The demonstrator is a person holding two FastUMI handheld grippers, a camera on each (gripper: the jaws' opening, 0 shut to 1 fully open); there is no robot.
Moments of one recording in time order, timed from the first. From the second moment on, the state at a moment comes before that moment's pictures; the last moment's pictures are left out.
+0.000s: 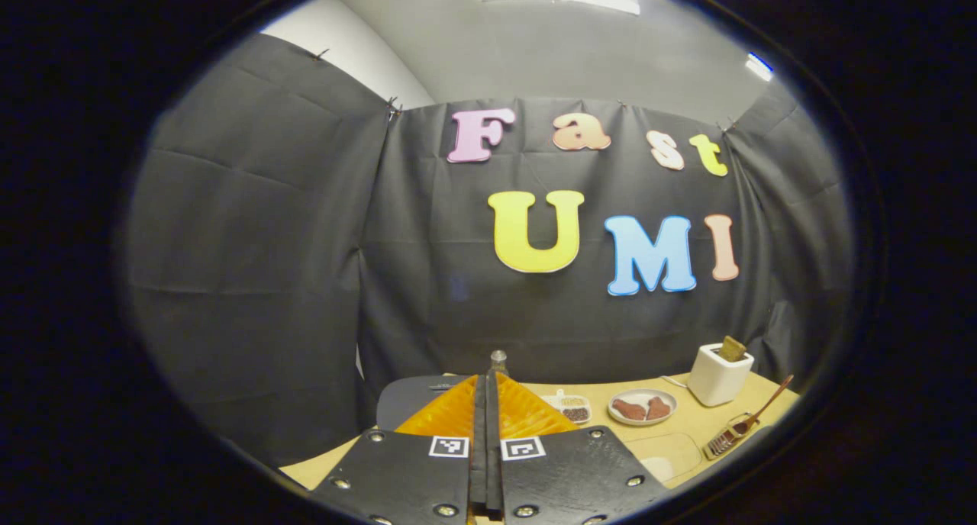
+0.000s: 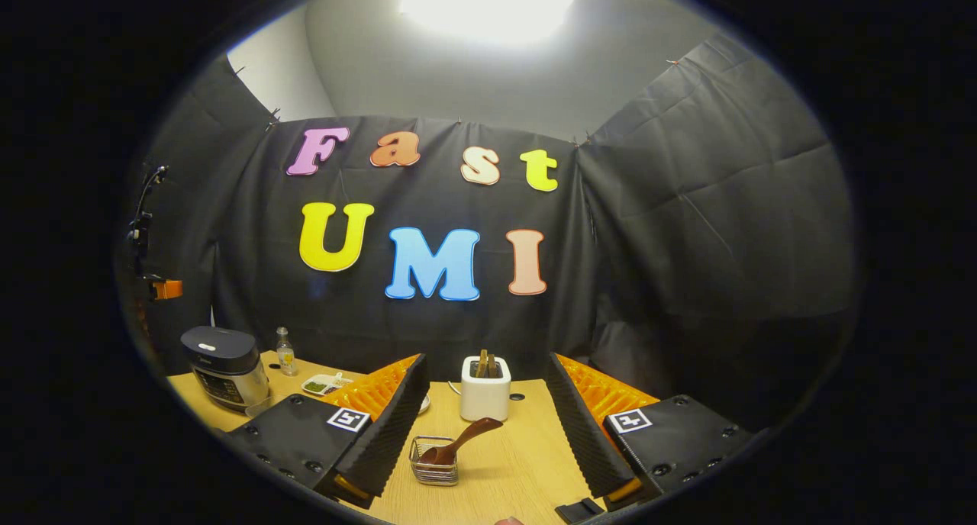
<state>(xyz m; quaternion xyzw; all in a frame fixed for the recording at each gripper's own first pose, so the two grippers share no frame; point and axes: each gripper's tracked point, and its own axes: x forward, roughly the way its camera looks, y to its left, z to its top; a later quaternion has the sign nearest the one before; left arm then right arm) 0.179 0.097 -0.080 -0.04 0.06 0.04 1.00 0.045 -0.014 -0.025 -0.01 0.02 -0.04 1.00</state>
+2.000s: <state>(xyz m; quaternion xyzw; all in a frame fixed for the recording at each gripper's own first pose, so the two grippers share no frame) 0.242 0.117 -0.255 -0.08 0.20 0.04 0.98 0.056 0.023 -0.019 -0.04 0.02 -0.04 1.00</state>
